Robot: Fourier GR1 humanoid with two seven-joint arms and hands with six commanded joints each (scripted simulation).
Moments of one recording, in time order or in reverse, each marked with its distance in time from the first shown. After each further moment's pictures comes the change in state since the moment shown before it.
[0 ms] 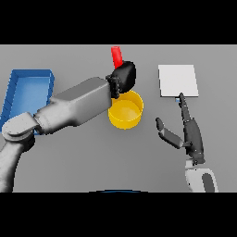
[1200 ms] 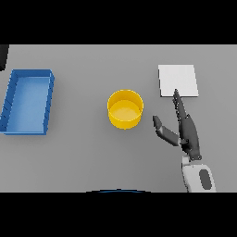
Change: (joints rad) left arm -0.285 0.319 0.680 0.630 0.846 0.226 0.112; right arm -0.040 0.025 -0.002 0.033 -0.071 0.038 -0.056
